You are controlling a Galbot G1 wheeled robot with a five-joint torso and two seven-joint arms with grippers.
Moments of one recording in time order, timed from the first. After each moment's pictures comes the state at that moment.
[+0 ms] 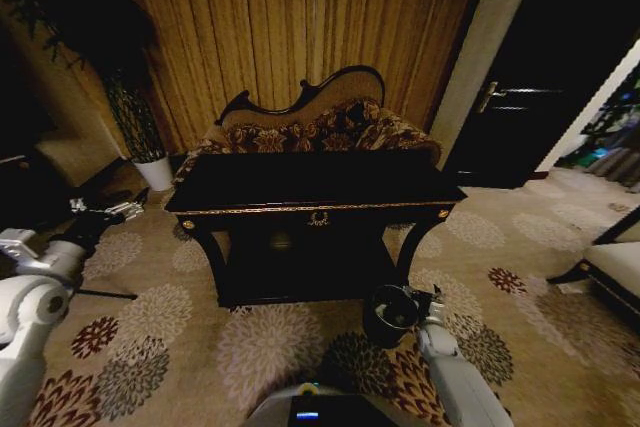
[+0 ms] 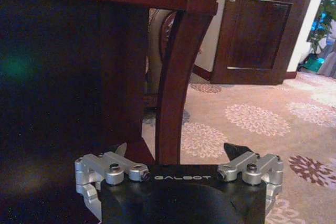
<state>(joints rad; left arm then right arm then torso) 1.45 -0.85 -1.12 -2.05 -0.77 0.27 0.13 -1.21 1.25 0.56 1.20 0.31 0.10 0.21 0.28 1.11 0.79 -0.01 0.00</state>
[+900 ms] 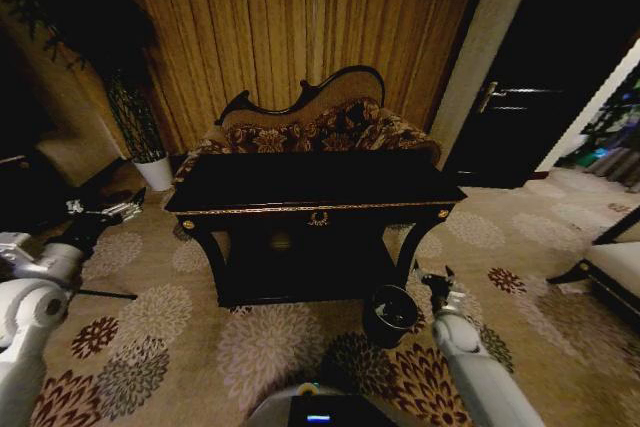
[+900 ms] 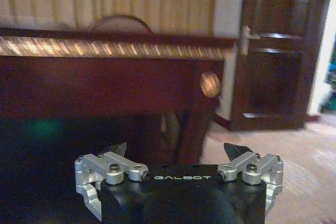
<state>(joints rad) 1.46 -0.88 -1.13 -2.06 -0.77 0.26 0.13 -1.36 1.09 0.59 1.63 0.46 0.03 0.21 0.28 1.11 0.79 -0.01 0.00</state>
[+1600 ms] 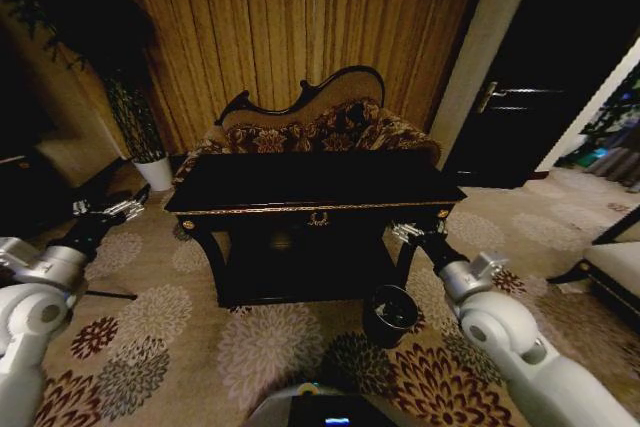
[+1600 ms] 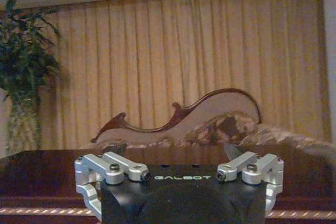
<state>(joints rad) 1.48 -0.91 -1.14 -2.13 -0.91 0.27 0.13 -1.45 0.82 0.63 2.29 0.80 -0.17 0.27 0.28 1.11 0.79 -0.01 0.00</state>
